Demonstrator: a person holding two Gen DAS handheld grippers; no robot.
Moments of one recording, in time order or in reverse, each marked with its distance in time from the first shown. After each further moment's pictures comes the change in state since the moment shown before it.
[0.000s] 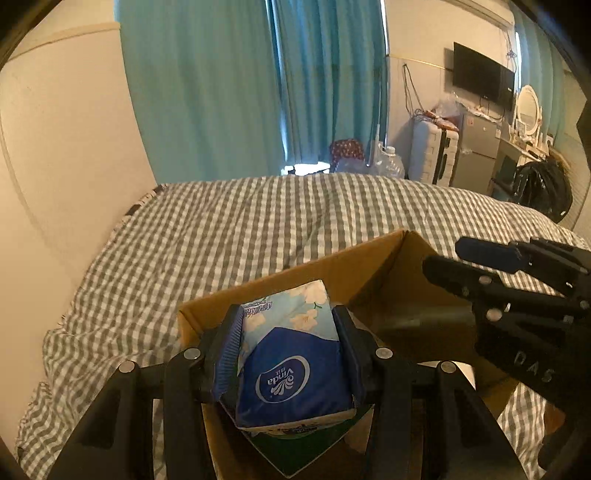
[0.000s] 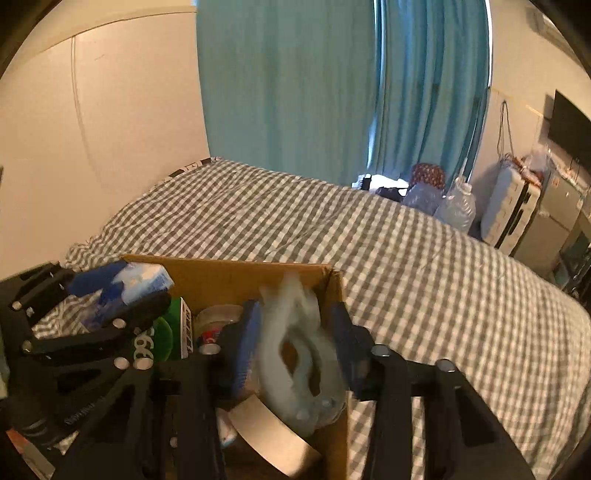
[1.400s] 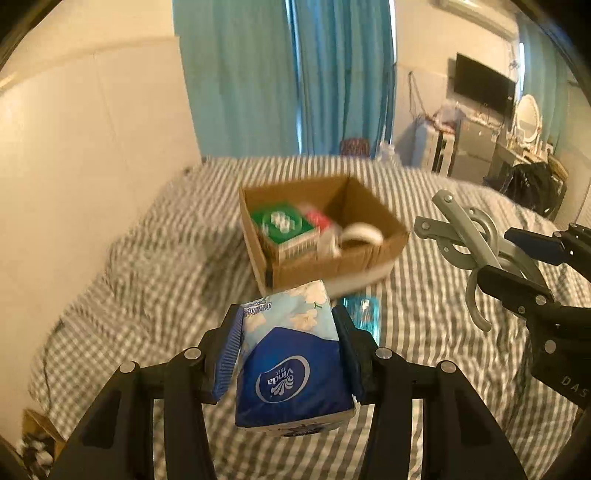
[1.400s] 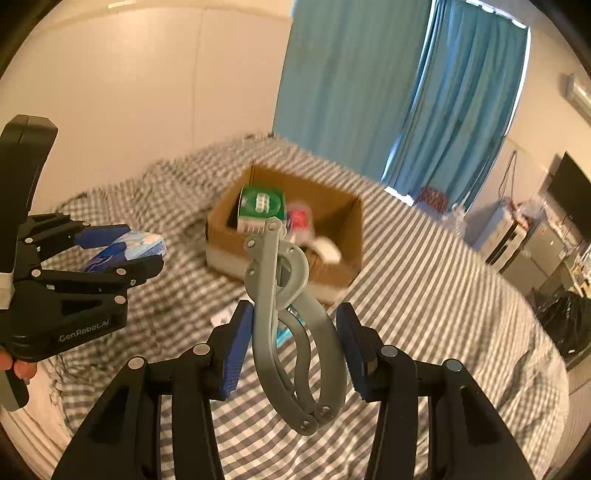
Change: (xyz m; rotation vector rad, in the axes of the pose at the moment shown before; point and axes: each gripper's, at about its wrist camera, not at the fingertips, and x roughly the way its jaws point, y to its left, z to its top) left arm -0.225 -0.026 -0.120 -0.060 -0.008 0.055; right arm -0.219 0.092 -0.131 -0.250 0.002 -0.043
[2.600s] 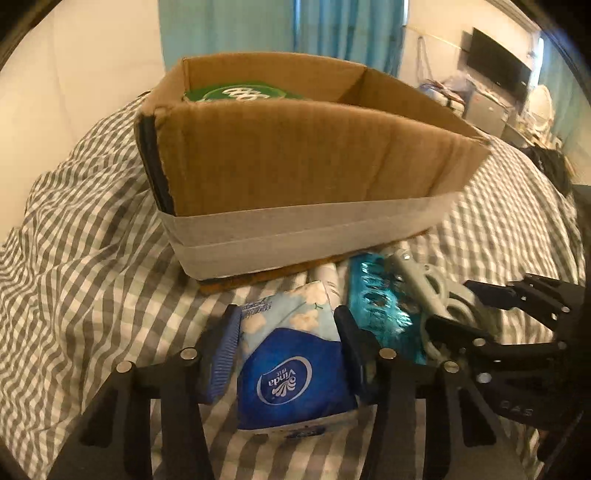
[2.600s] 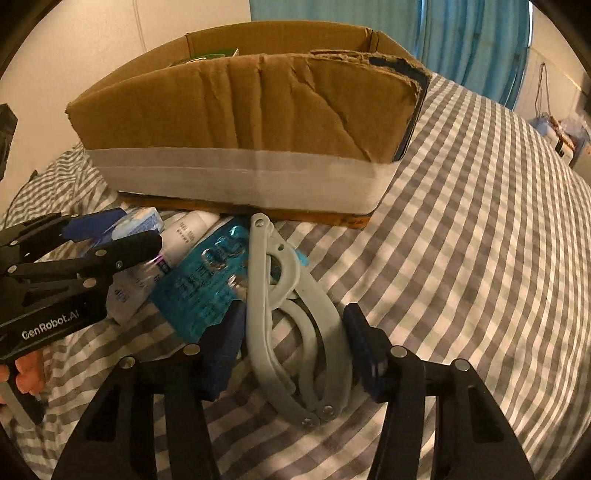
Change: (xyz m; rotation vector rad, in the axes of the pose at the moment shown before) left arm 0.185 -0.026 -0.064 -0.044 0.175 -0.082; right arm 0.206 -0.038 -0.099 0.160 0.252 0.181
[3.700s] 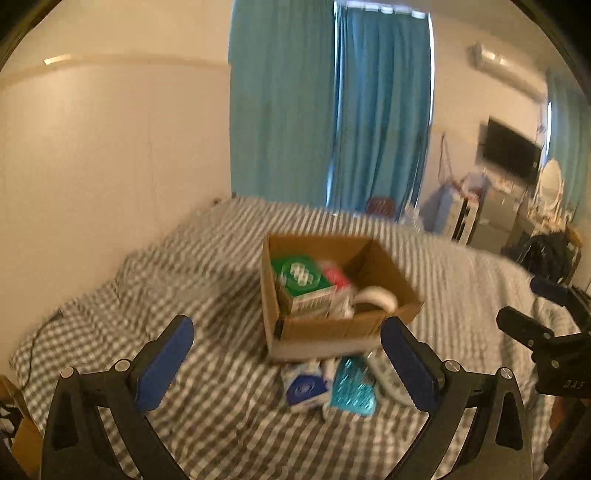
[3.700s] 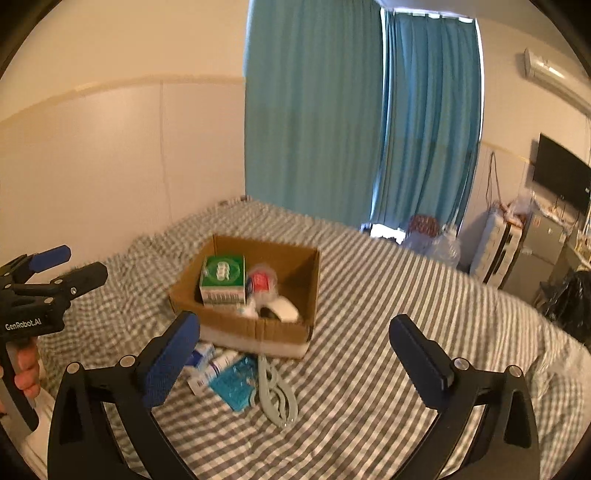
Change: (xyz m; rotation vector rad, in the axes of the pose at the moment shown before) left arm -0.171 0.011 0.028 -0.137 -0.340 0.134; right arm -0.232 0.011 0.039 -0.025 -0.455 -0.115
